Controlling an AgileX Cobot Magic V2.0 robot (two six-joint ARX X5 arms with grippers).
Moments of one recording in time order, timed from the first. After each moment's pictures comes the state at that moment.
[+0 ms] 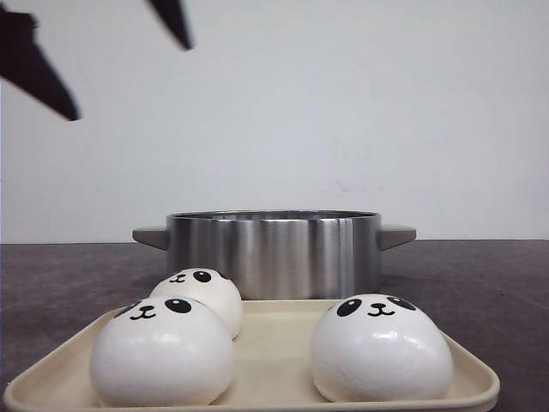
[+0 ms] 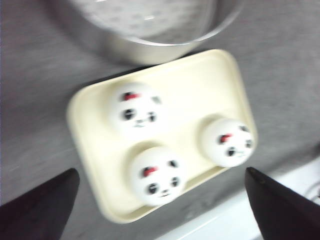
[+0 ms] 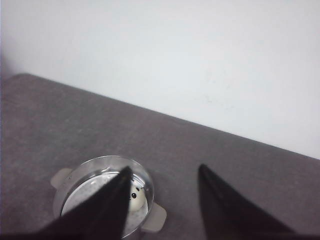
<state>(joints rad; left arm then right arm) -0.75 1.15 1.12 -0.91 0.13 -0.49 0.59 1.11 2.09 -1.23 0.21 0.05</state>
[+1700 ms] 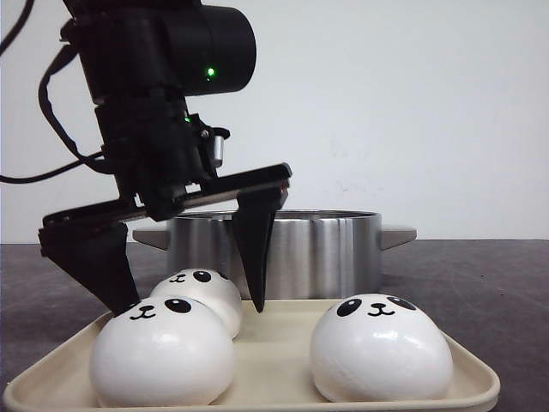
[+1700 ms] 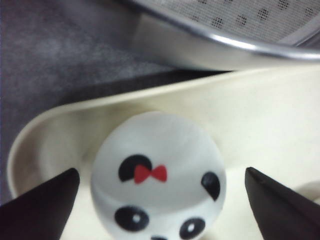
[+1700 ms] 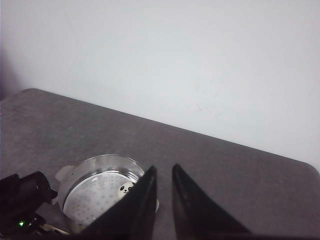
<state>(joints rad) -0.77 1.69 1.08 -0.63 0.02 -0.64 0.59 0.94 2.09 -1.35 0.21 0.03</state>
